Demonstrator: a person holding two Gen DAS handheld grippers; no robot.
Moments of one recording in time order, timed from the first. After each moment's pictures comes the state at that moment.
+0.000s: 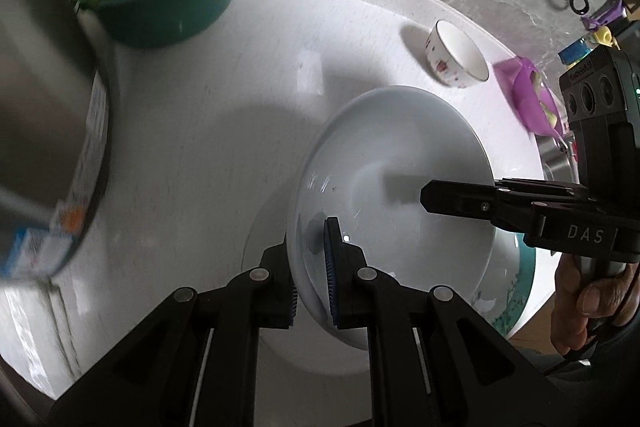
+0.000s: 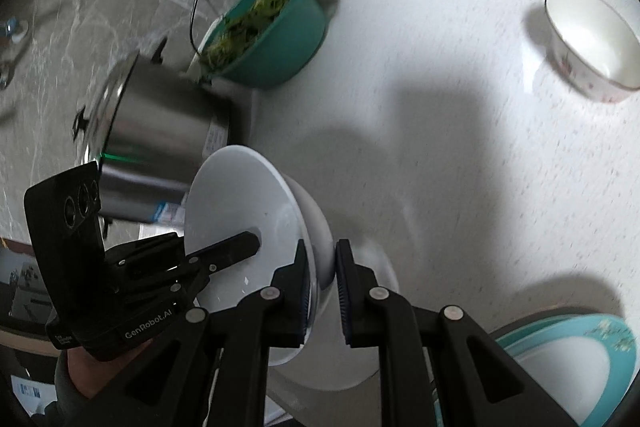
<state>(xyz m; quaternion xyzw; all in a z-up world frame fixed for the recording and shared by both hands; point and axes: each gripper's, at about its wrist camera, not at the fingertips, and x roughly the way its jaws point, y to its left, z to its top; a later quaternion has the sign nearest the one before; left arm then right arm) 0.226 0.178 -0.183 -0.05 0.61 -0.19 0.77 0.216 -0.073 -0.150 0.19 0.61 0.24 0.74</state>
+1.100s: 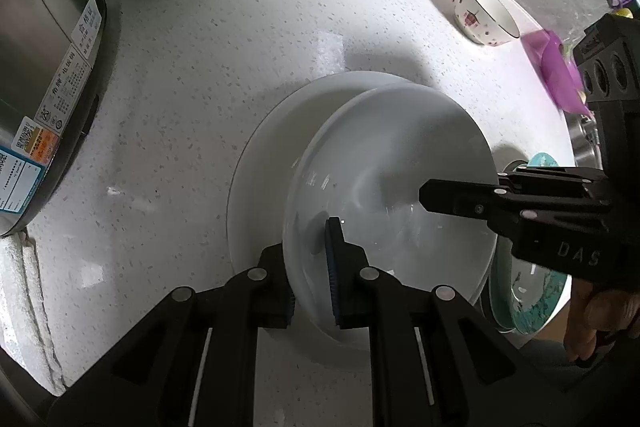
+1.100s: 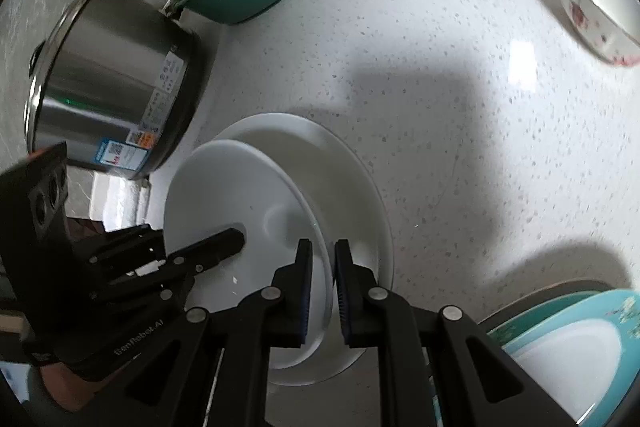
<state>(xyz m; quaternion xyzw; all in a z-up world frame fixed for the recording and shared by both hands) 0.192 0.171 -0.237 -0.02 0.63 -0.15 0.76 0.197 -0.052 -0.194 0.10 0.63 0.22 0.73</state>
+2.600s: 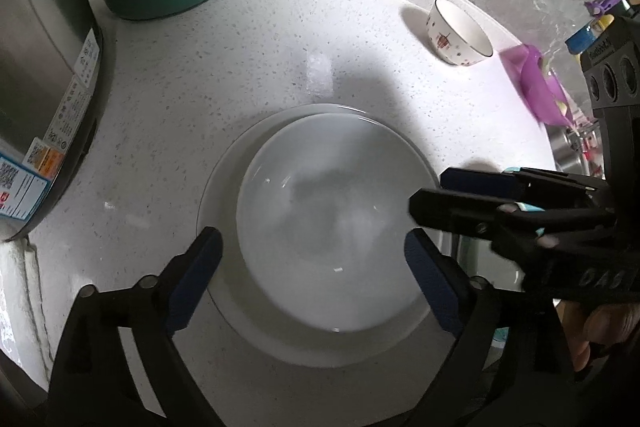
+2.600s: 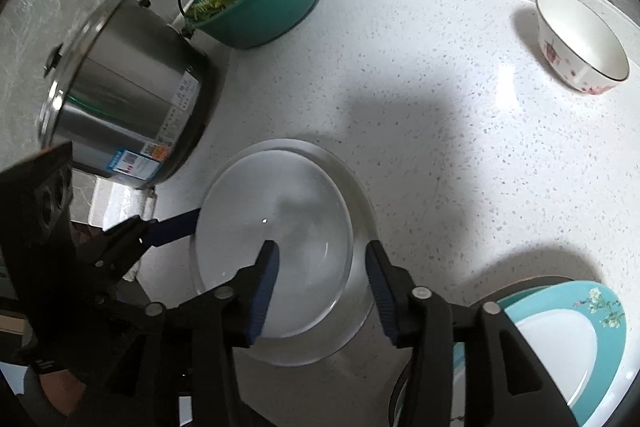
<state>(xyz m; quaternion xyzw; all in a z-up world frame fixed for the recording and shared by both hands) 0.181 0.161 -0.204 -0.05 0.60 -0.17 0.78 0.185 -0.064 -0.154 0.11 0.60 0.21 0.77</state>
